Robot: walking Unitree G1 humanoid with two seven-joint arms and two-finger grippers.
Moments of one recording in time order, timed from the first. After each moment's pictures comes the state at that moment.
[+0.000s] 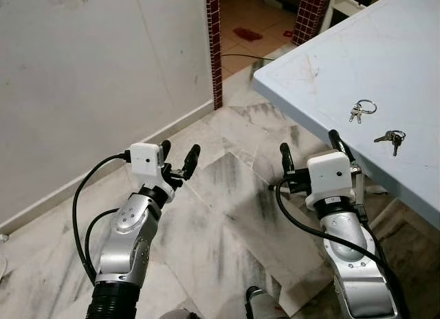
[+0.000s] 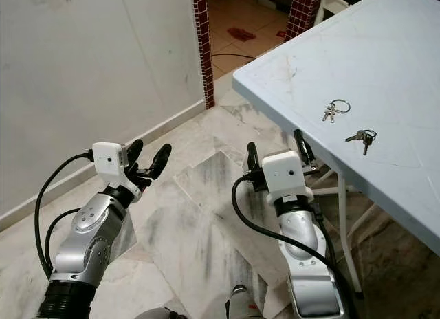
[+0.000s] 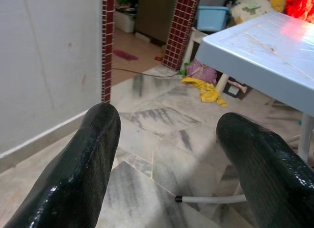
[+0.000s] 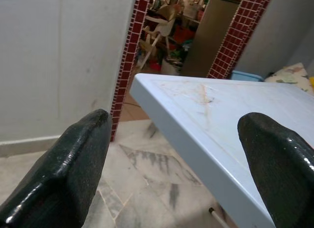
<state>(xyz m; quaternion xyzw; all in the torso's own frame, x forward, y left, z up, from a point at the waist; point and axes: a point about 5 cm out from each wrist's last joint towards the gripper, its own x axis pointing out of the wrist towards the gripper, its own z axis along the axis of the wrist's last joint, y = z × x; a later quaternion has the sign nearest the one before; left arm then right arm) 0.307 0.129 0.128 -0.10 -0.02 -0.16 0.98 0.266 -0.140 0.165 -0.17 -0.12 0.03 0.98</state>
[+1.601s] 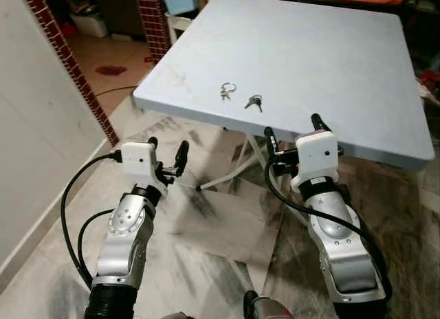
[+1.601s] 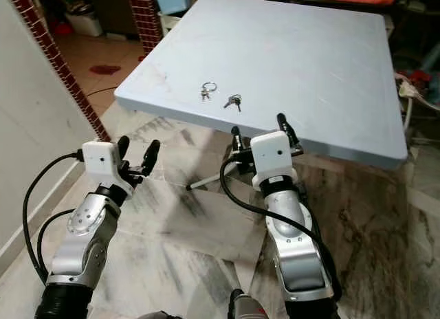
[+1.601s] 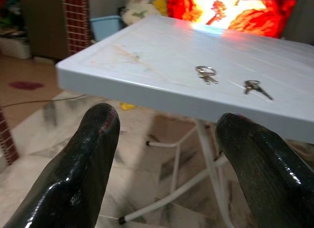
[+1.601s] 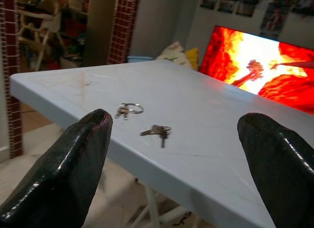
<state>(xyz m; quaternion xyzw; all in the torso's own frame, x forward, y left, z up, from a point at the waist) 0.306 0.142 0.135 -0.07 -0.05 -0.10 0.99 0.288 -0.119 0.182 -0.13 -0.14 0.07 0.98</state>
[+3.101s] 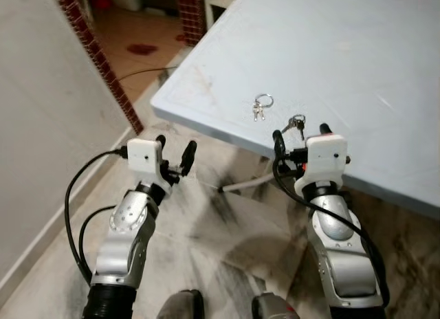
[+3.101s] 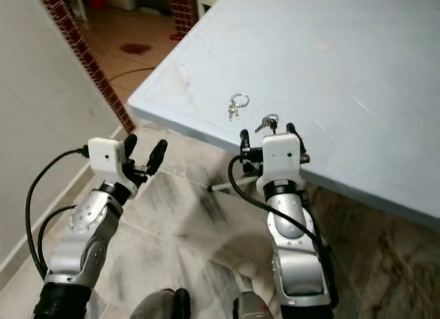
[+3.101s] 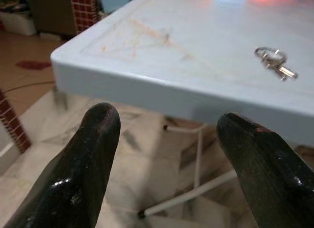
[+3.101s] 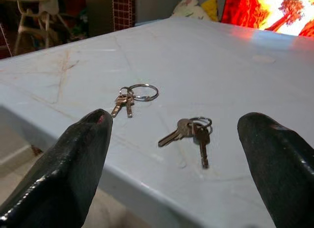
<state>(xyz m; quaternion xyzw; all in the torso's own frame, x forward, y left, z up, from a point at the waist) 0.303 0.140 0.136 -0.06 -0.03 -0.13 0.99 0.284 -0.118 0.175 -0.06 -0.10 0.03 0.99</state>
